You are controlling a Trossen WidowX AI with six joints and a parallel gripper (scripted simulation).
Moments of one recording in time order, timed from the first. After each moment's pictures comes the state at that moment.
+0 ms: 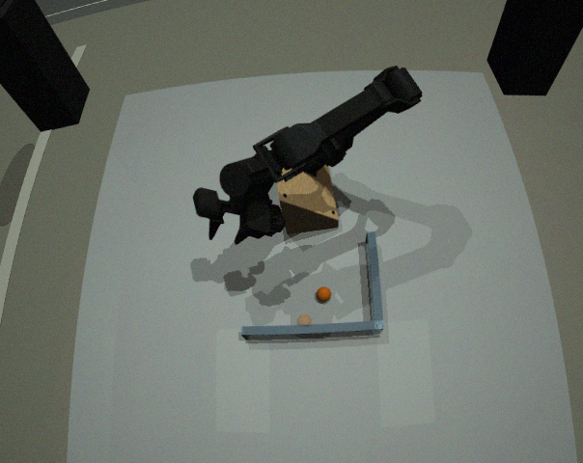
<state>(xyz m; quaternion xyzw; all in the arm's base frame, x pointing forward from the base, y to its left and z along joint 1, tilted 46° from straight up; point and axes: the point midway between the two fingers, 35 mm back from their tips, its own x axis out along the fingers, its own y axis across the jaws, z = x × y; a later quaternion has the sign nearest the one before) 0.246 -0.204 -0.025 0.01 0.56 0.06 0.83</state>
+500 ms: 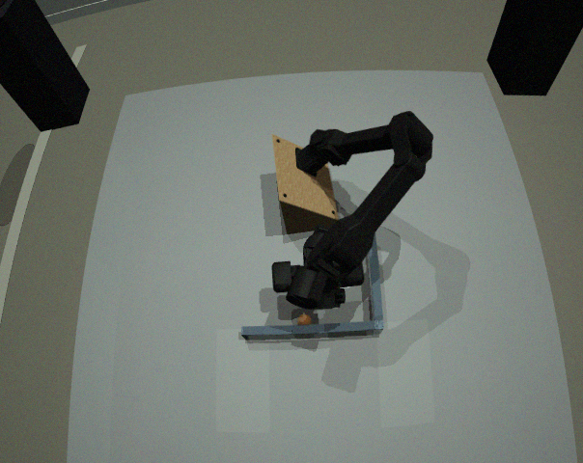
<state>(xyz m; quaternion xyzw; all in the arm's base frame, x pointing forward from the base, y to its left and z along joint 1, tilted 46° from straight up) 0.320 0.012 -0.002 0.25 0.65 0.27 0.66</state>
